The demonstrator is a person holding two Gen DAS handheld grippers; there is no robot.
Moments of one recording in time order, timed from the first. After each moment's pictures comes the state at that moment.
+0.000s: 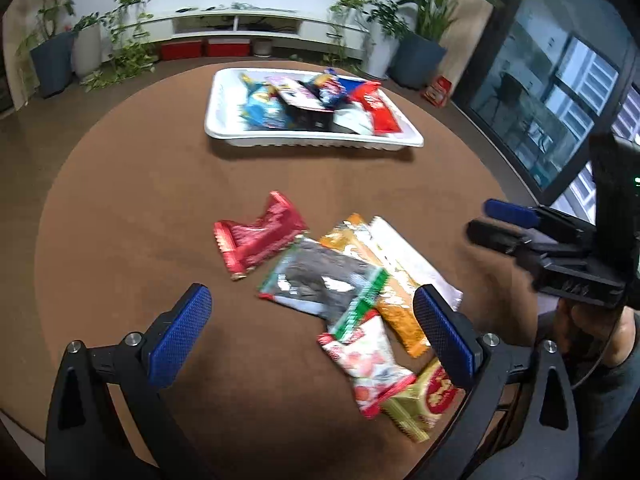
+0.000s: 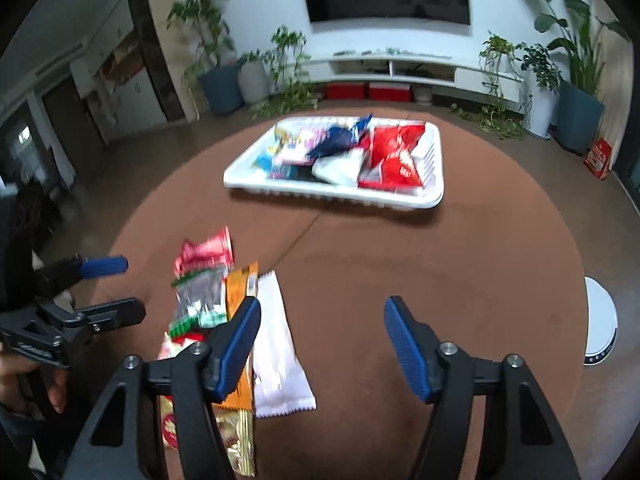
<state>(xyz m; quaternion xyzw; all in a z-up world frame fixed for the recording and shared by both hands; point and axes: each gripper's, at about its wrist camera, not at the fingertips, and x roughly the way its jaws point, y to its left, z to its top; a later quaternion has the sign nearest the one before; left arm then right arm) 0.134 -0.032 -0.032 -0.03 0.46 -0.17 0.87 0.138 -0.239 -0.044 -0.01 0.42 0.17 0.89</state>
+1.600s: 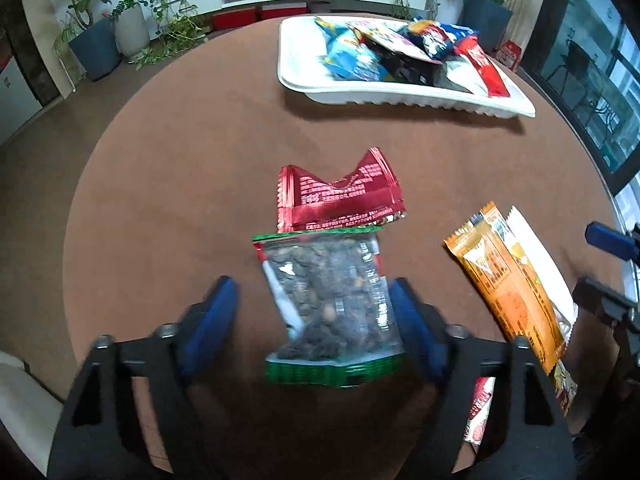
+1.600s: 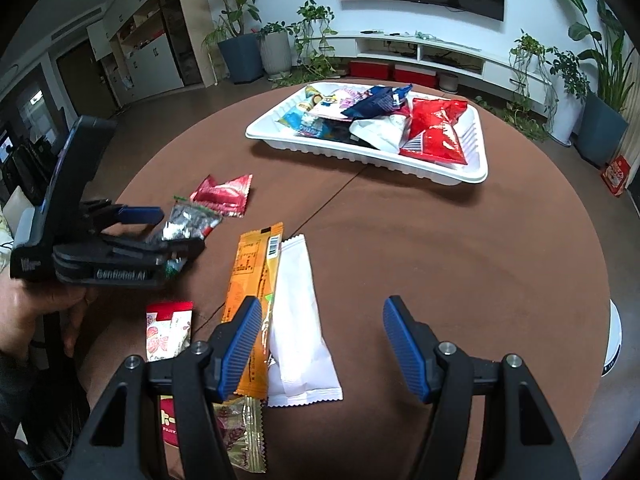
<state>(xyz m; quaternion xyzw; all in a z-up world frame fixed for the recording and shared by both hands) 0.213 -0.012 -0.082 0.02 0.52 -0.05 0.85 0.131 -0.214 -0.067 -0.05 0.44 0.20 0.87</state>
